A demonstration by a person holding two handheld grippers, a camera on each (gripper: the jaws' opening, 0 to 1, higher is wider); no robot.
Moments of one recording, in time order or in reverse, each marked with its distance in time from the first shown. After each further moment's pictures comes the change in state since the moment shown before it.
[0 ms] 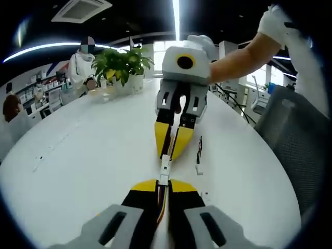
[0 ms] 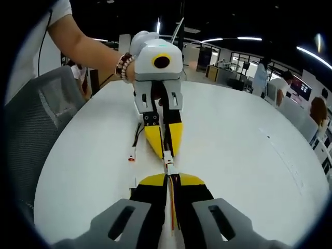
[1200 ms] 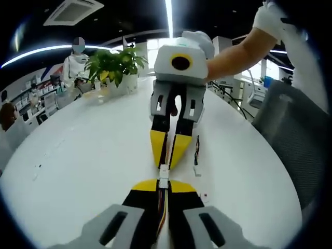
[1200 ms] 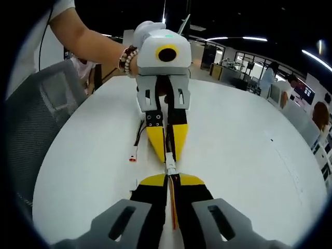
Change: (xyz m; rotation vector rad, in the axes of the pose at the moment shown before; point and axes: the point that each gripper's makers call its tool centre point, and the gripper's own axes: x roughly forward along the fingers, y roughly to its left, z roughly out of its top) left arm 0.005 -0.002 0.004 0.057 0.034 -0.026; right arm 0.008 0.005 0.002 -0.031 0.031 0.016
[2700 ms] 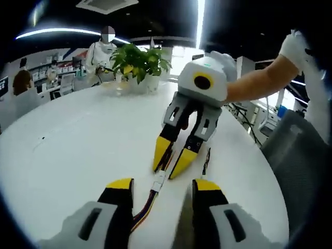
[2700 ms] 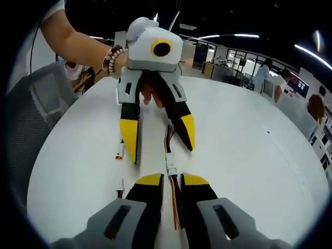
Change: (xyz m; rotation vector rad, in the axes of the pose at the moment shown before) left arm -0.002 0.013 -0.004 -0.250 -0.066 0.081; right arm 0.011 -0.014 -0.009 0.047 -0.005 -0.052
